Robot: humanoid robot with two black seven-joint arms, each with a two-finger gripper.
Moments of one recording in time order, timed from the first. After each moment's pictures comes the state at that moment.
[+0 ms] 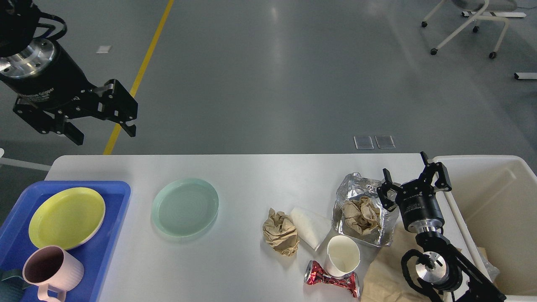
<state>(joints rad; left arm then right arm) -2.44 0.22 1.66 -1.35 -0.07 -0.96 -0.23 0.14 -0.15 1.20 1.05 -0.34 0.15 0.45</state>
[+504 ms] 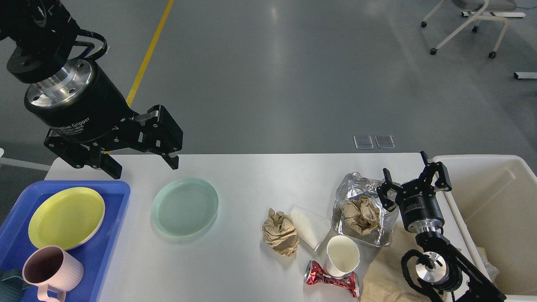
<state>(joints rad) -2.72 0.08 1.62 -1.68 -0.25 -0.95 -0.22 0.14 -0.15 1.20 1.05 -0.34 0.15 0.45</state>
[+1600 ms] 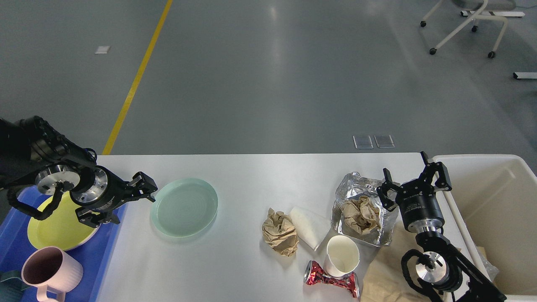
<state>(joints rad) -1.69 0.28 1.46 -1.30 -0.54 -0.25 -0.03 0.14 -0.15 1.20 1.05 -0.34 0.15 0.45</state>
